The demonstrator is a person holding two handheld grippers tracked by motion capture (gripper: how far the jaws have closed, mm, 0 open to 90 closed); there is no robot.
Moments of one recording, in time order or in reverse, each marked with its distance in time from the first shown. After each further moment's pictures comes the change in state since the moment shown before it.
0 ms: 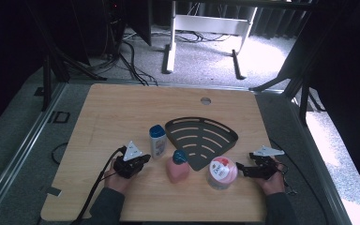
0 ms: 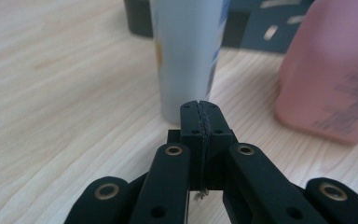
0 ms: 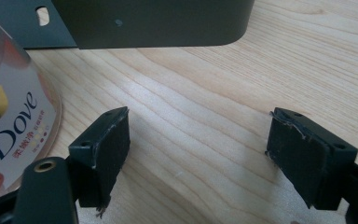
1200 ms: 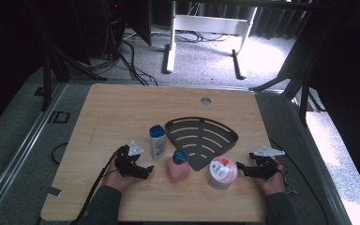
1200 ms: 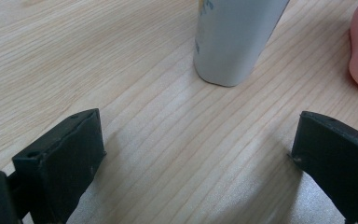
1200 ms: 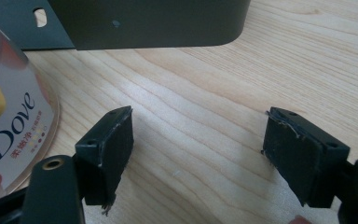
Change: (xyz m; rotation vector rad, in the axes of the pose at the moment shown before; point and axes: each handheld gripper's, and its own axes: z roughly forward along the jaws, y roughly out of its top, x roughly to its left) left arm 0.018 -0.014 0.029 0.187 0.023 -0.013; right arm 0.000 -0.001 -0.001 -0.004 -0.007 0.008
